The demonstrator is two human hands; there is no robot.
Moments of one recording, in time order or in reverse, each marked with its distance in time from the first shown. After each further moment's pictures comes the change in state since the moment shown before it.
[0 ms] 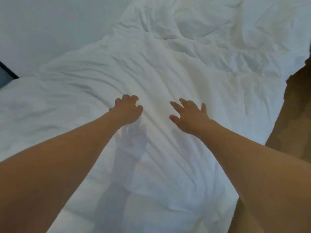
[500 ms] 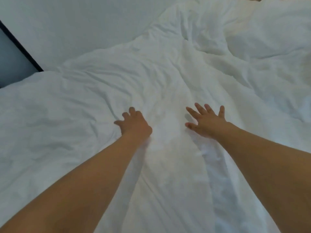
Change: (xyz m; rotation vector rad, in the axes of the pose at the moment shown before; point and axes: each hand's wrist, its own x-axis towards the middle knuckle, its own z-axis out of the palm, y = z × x) left_hand 0.143 -0.077 0.015 0.122 0.033 -0.358; right_hand 0.219 -0.025 -0.013 -0.242 -0.145 -0.119
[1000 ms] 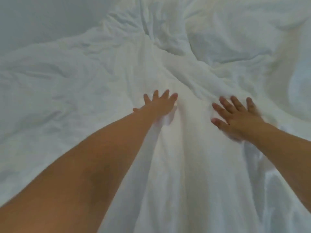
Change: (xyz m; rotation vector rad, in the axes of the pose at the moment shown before) left_hand 0.133 0.325 0.013 -0.264 -0.164 0.316; right_hand 0.075 0.325 0.007 -0.178 0.029 0.104
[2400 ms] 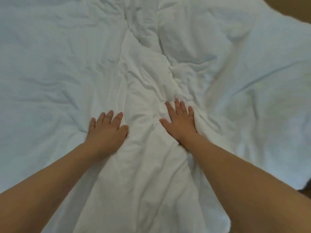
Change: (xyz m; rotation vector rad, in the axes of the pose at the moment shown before) left_hand -0.130 0.093 0.071 0.081 -0.025 -0.262; right_hand 0.010 0.049 0.037 0.372 0.040 -0.225
